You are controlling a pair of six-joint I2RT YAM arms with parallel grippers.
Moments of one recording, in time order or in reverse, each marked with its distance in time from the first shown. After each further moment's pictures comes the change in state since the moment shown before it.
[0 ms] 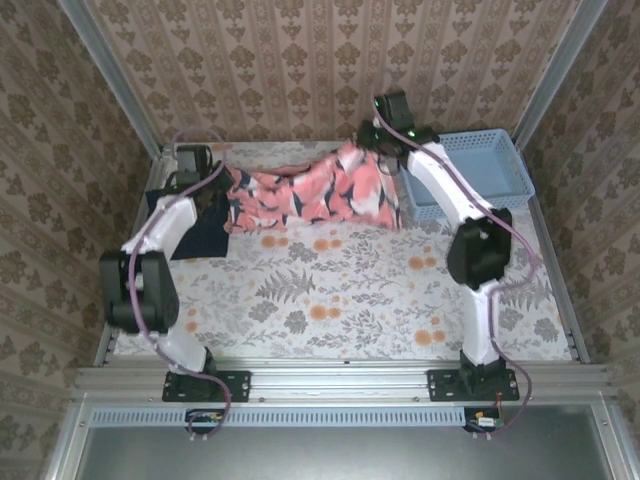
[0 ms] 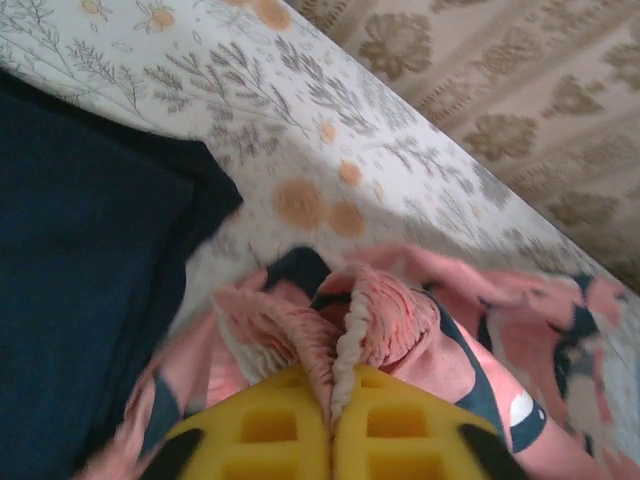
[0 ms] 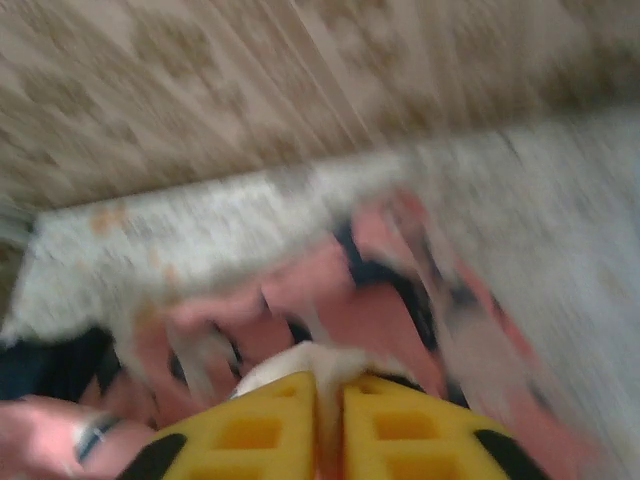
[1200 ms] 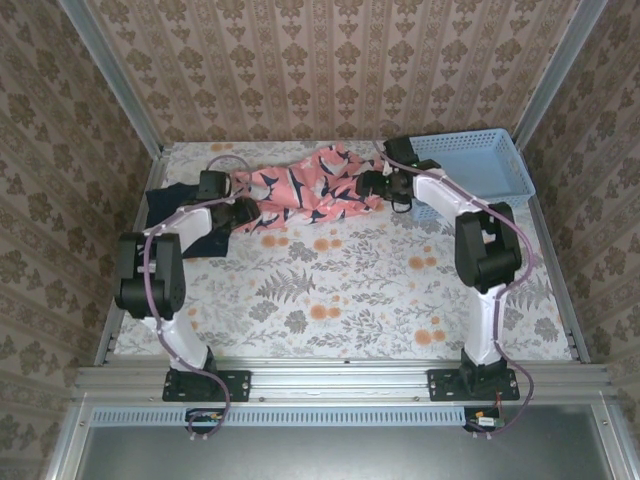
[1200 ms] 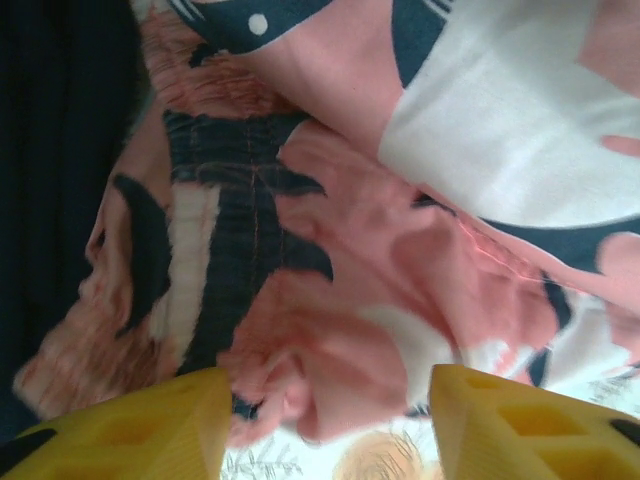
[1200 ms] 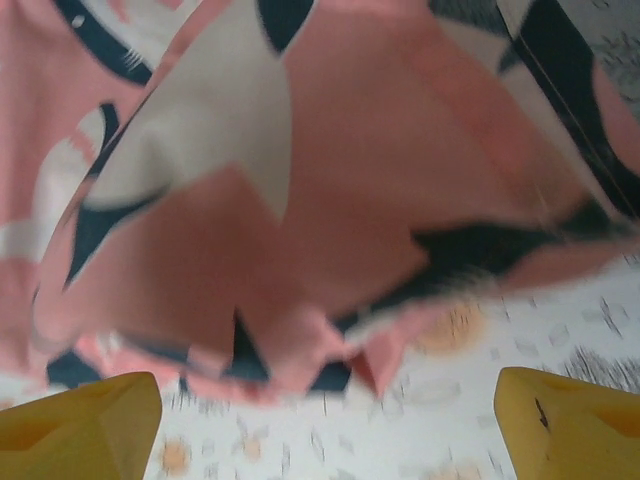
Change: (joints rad) left arm -0.054 0.064 -0.188 -0.020 0.111 0.230; right arm -0.045 -0.141 -0.592 0.087 -0.087 -0.073
